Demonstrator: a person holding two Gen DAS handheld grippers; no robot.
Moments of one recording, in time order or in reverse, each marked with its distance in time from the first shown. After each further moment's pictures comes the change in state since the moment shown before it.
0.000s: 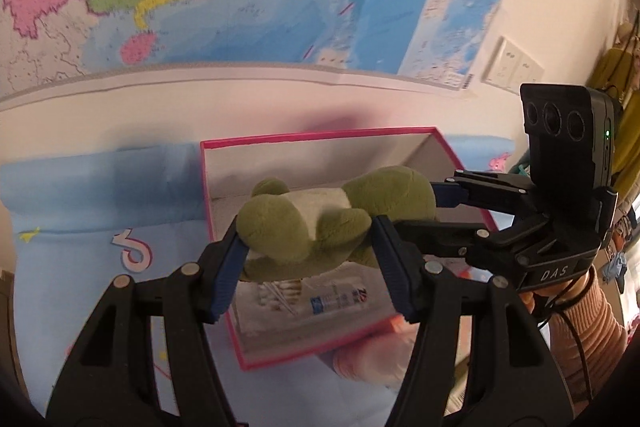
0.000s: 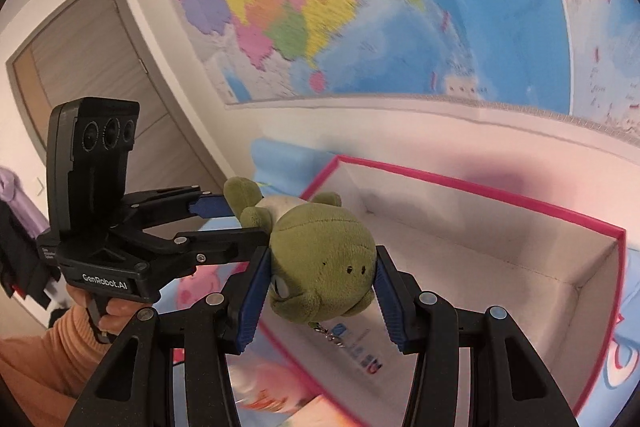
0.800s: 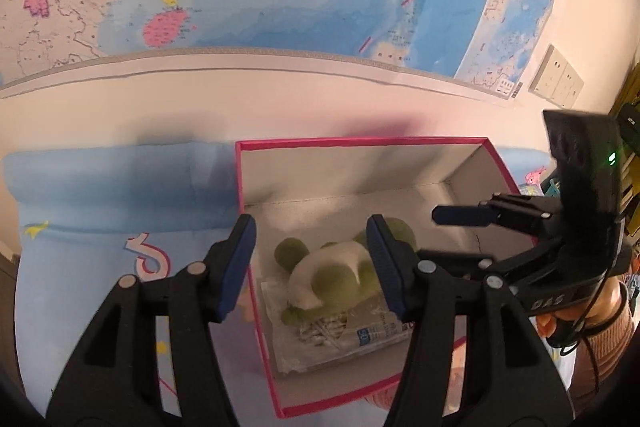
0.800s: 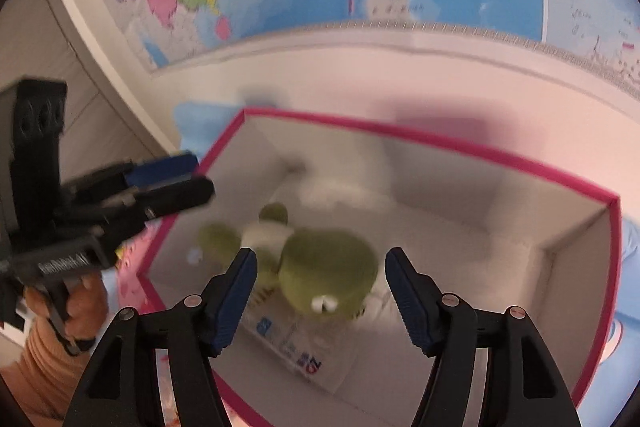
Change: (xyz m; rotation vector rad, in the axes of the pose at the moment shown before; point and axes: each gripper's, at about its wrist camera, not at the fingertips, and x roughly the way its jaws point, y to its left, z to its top) left arm 0.025 0.017 0.003 -0.046 -0.011 0.091; right arm 0.037 -0.032 -0.004 0.085 0.178 -0.218
